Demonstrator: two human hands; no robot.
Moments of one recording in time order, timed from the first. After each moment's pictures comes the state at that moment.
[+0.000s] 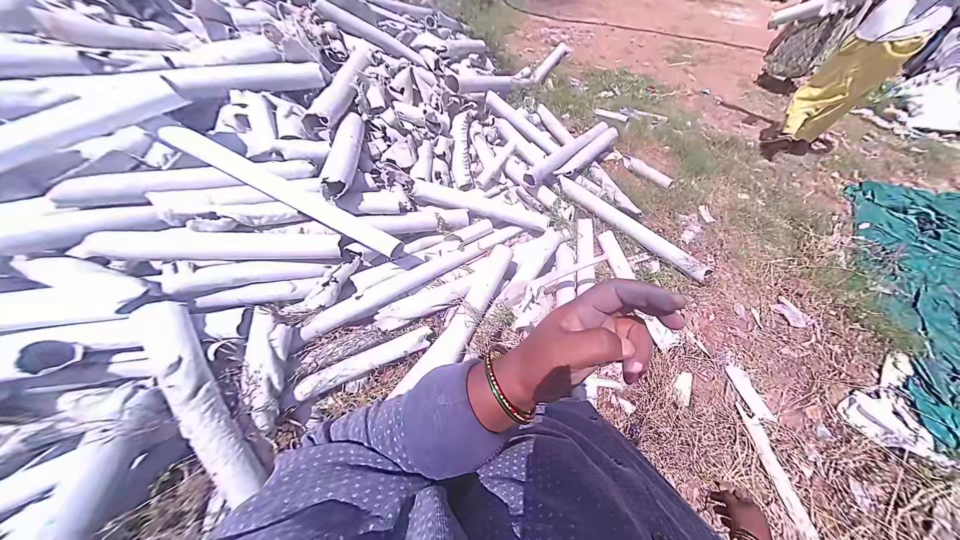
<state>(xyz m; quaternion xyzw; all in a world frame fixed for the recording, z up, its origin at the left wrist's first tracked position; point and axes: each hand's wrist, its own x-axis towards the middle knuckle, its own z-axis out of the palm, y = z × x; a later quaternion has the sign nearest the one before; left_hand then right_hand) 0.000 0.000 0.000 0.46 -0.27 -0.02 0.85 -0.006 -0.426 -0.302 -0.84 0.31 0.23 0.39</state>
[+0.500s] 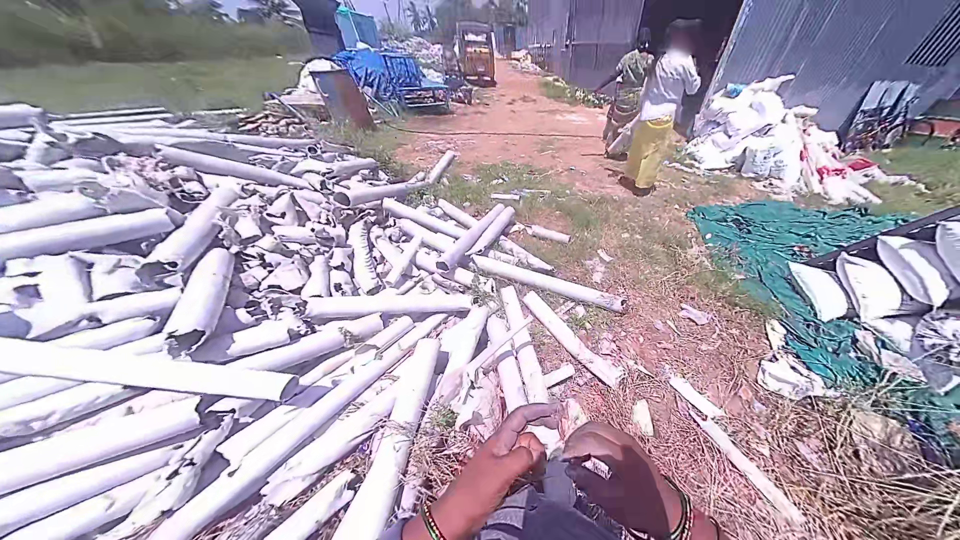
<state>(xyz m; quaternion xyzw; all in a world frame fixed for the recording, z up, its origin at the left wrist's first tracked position) -0.001 -0.027 -0.065 0.63 -0.10 -0.10 0.76 0.036 -0.244 -0.075 -0.74 -0.44 -0.11 0.50</state>
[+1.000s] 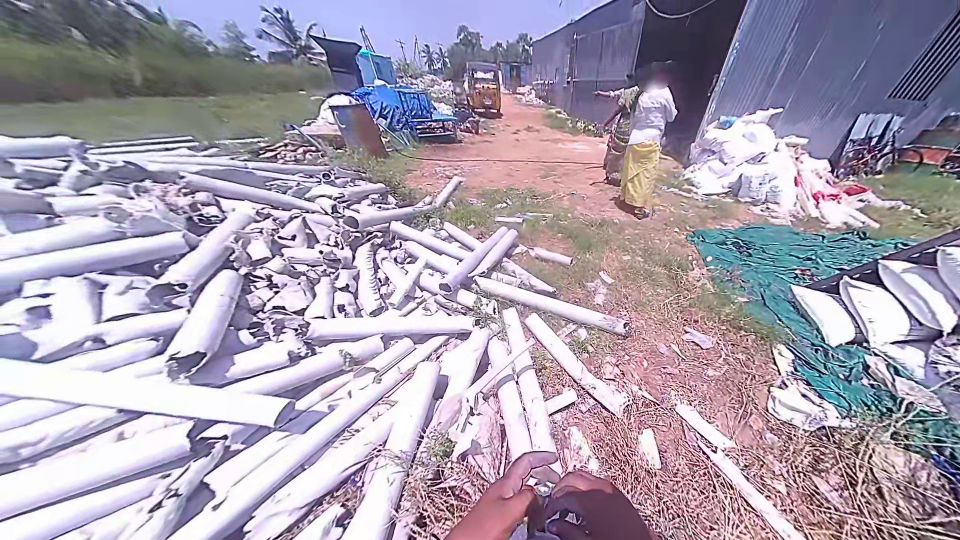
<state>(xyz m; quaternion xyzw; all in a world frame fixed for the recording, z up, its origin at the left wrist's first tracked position) -0.001 -0.025 -0.072 0.68 -0.03 -0.22 0.70 0.025 -0.230 -0.073 -0.81 -0.41 0.08 0.42</state>
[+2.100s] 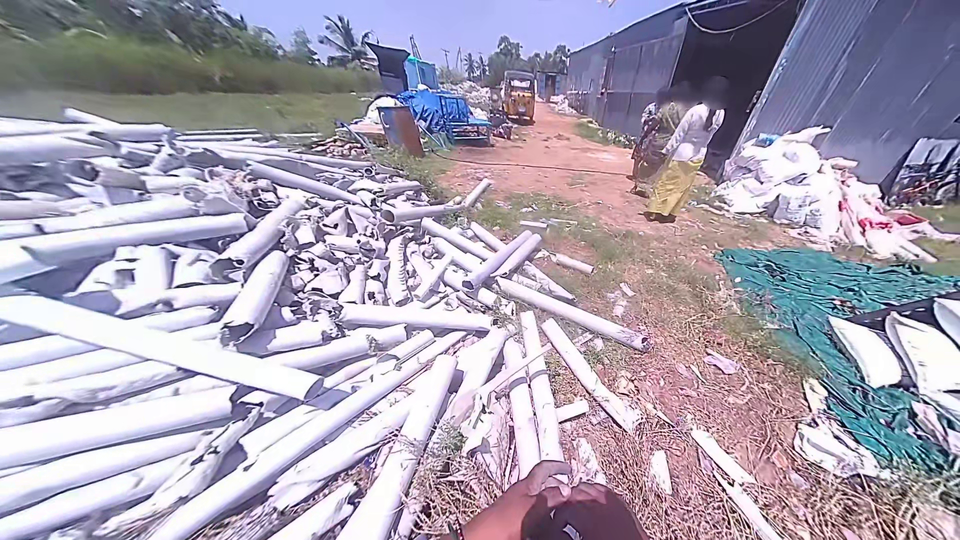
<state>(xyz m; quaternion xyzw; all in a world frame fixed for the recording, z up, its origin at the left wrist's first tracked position) 0.006 -0.018 -0.087 0.70 -0.01 -0.28 0.66 0.027 -0.214 -0.096 -0.83 -0.46 0.02 0.30</state>
